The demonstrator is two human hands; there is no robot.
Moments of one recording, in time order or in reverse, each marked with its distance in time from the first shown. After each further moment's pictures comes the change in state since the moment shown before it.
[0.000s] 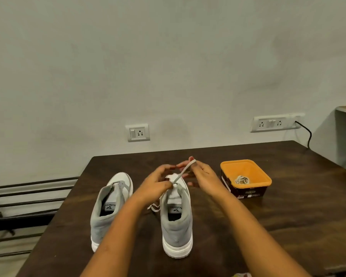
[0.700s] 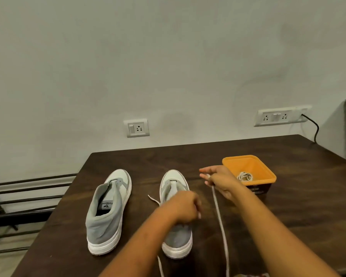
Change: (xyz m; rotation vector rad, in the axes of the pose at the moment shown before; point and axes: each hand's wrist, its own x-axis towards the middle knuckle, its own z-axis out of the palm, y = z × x) left_hand 0.009 -0.004 0.071 0.590 -0.337 -0.128; right_hand 0.040 0.055 -0.042 0.020 0.106 0.332
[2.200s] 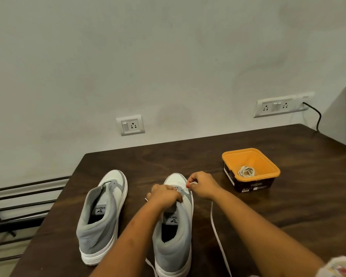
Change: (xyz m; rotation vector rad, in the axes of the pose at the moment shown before) left_hand 0.054 -0.058 -0.003 -0.440 0.314 -0.524; right_hand 0.036 0.031 0.034 -0.681 -0.070 -0.140
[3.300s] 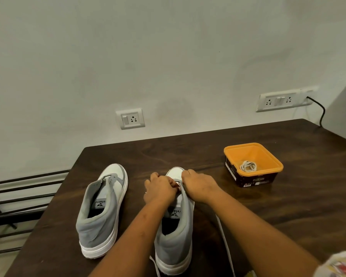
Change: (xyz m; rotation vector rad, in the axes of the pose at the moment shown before) left_hand 0.003 -0.002 0.001 0.369 0.155 0.219; right_hand -0.009 -0.014 0.015 -0.581 -0.054 -0.209
